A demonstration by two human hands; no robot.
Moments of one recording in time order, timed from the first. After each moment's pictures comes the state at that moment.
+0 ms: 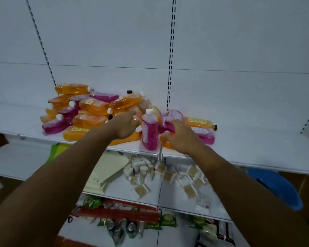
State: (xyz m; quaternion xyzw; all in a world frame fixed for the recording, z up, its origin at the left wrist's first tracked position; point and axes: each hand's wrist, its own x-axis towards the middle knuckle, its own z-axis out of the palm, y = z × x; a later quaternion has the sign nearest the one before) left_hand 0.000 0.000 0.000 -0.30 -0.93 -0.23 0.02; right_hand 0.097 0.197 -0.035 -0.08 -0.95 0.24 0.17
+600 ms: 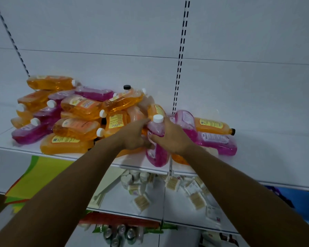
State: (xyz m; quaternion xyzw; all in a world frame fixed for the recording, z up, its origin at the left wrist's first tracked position) left_hand -0.114 0.038 -0.046 -0.41 -0.86 -0.29 -0.07; right_hand -0.034 0.187 -0.057 -0.03 -0.91 0.39 0.13
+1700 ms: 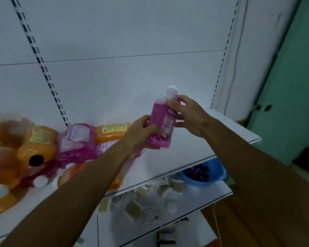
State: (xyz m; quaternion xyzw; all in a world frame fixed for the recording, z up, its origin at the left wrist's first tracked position) left_hand 0.013 0.332 -0.047 -0.39 -0.61 -0.59 -0.35; right_hand 0.137 0.456 -0.005 -0.24 -0.68 0.63 0.27
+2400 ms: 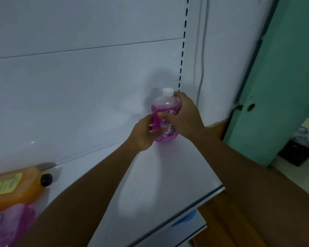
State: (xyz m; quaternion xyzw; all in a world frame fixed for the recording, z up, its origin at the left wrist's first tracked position) left_hand 0.033 0.673 -0.105 -0.49 -0.66 -0.49 -0.29; right_hand 0.166 0.749 -0.061 -0.34 -0.78 0.35 0.40
